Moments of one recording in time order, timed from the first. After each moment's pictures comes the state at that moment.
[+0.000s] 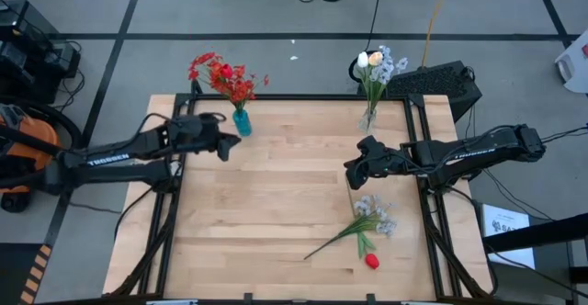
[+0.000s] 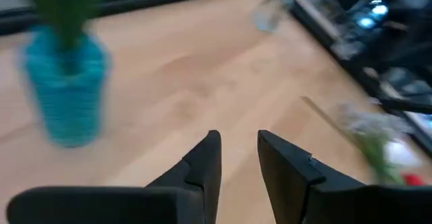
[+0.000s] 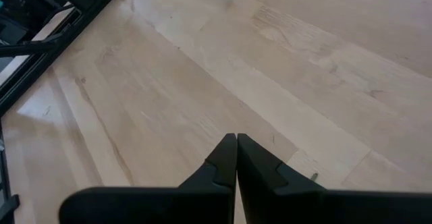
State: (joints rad) left arm 0.34 0.71 0.53 -0.32 -0.03 -0.60; right arm 0.10 1.06 0.74 -0.42 0.31 0.89
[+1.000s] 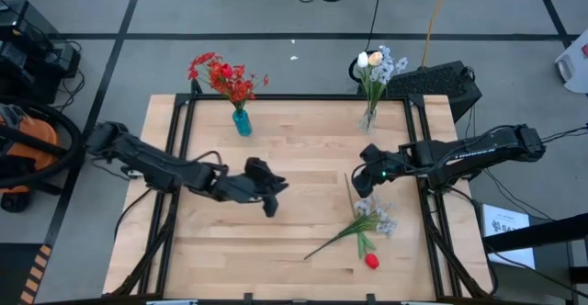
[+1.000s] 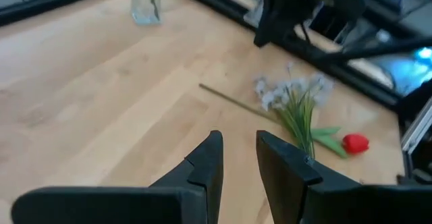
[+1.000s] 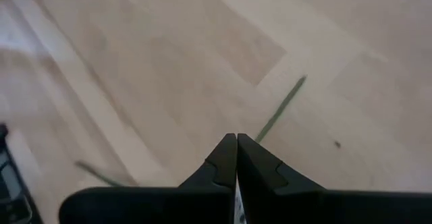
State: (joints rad) left arm -0.32 1.42 0.96 -0.09 -0.51 -0.67; right arm 0.10 1.06 0.74 -0.64 0.09 0.97
